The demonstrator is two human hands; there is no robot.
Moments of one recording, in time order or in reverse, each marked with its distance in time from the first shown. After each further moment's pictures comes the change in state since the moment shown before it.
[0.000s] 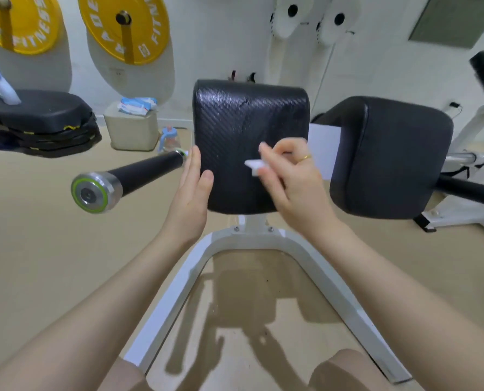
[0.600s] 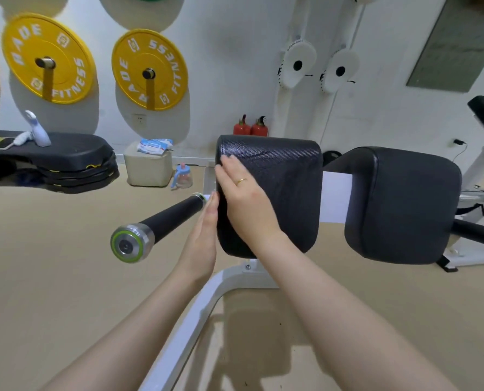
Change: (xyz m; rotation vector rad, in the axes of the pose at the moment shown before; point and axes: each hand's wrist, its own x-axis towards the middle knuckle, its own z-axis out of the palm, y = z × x) left_hand 0.006 0.013 -0.014 -0.325 -0.027 -0.071; right_hand 0.063 -0.032 0.086 -0.187 0.065 -0.191
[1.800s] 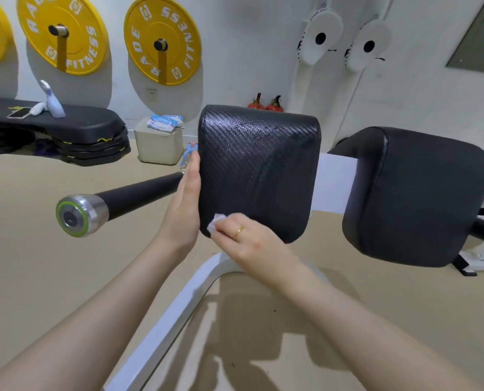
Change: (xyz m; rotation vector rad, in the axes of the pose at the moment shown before) left_hand 0.022 -0.001 0.020 0.011 0.132 0.072; right_hand -0.082 0.036 -0.026 0.040 -0.217 -0.391
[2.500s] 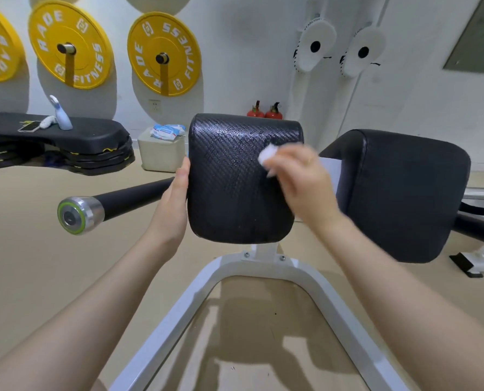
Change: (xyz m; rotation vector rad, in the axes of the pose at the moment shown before) left_hand -0.001 0.008 0.000 0.061 -0.029 -0.051; right_hand 0.004 0.081 -0.064 -0.002 0.278 0.308
